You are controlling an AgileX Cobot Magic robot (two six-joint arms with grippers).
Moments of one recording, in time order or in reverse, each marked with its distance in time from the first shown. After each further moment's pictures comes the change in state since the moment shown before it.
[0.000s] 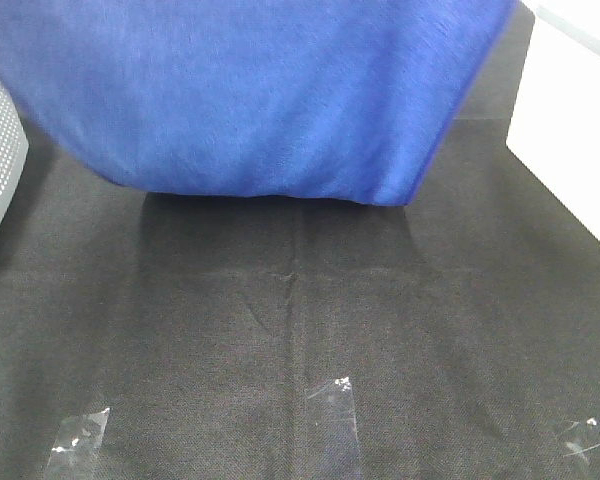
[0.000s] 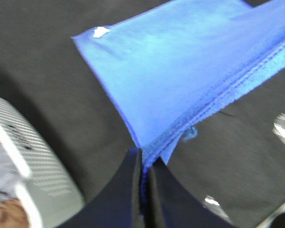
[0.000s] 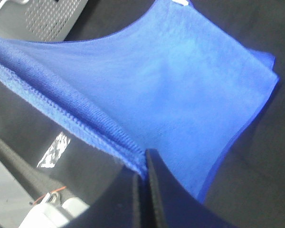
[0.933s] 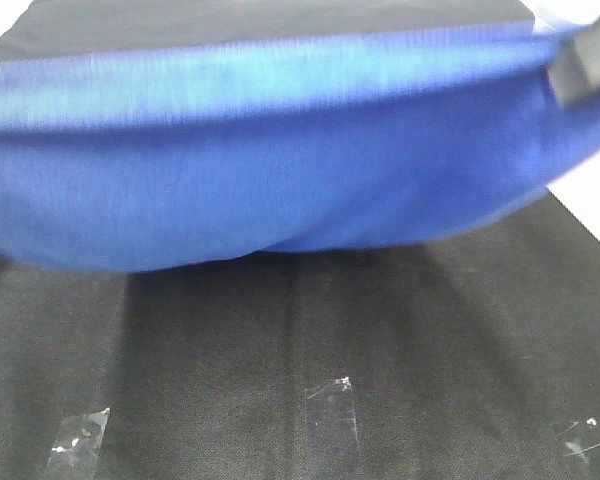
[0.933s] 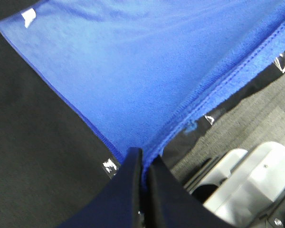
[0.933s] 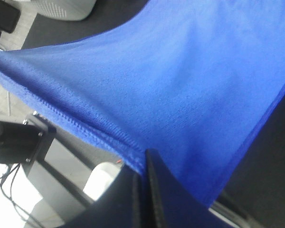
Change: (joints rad) left arm 0.000 -0.420 0.467 -0.225 -0.008 -0.005; right arm 0.001 -0.419 0.483 0.125 -0.005 0.136
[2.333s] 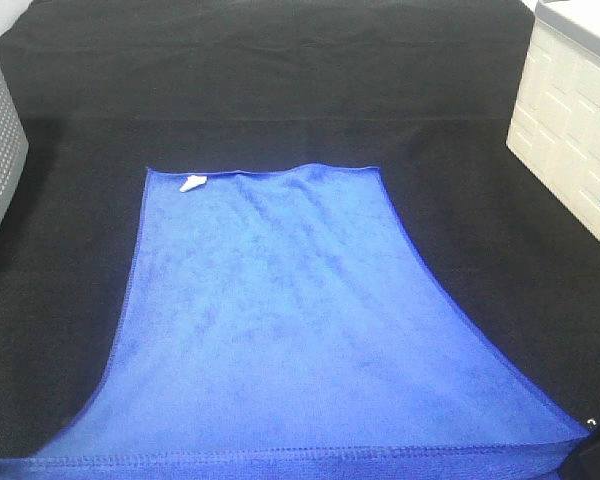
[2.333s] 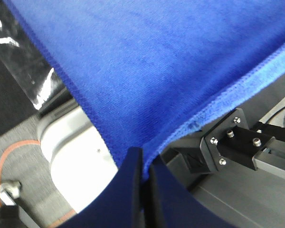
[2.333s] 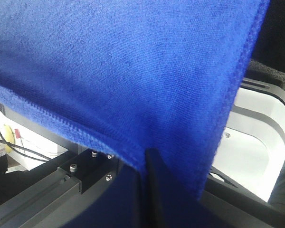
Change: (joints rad) left arm 0.000 0.054 0.477 -0.182 0.000 -0.073; right arm -0.001 -0.111 0.563 0.048 -0.027 0.105
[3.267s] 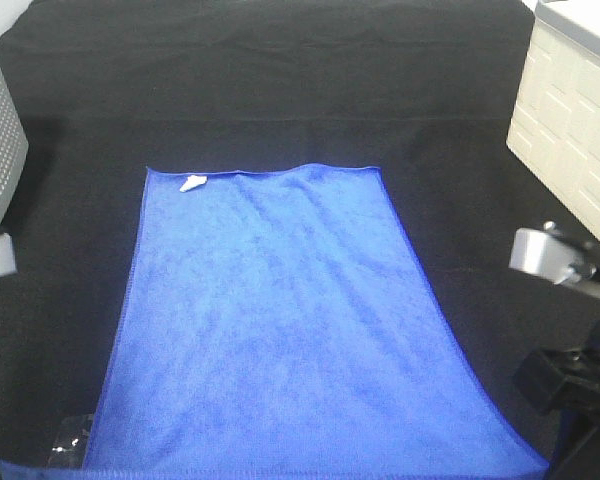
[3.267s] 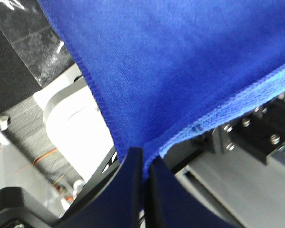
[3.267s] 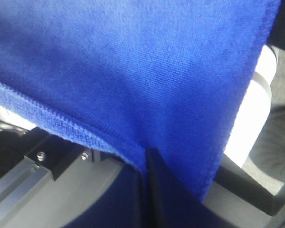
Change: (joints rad) left arm -0.028 0.381 -0.067 0.038 0.001 -0.007; right arm 0.000 0.333 0.002 -0.020 -0.006 -0.117
